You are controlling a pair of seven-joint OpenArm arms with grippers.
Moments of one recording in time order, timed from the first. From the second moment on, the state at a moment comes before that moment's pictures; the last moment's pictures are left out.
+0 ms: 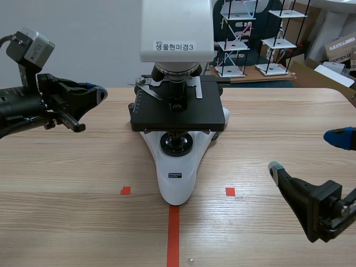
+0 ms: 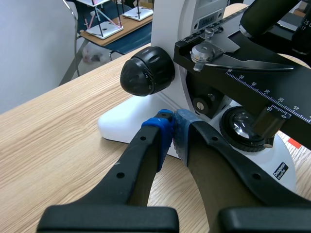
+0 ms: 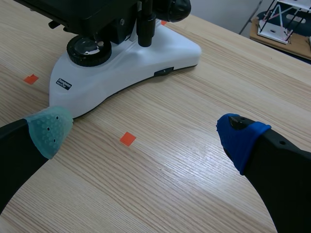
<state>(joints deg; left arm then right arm) -10.7 -43.1 28.3 80.9 -37.0 -27.5 -7.7 -45.2 30.8 13.0 114.8 16.7 24.0 5.2</state>
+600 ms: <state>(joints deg) -10.7 -43.1 28.3 80.9 -37.0 -27.5 -7.7 -45.2 30.8 13.0 114.8 16.7 24.0 5.2</state>
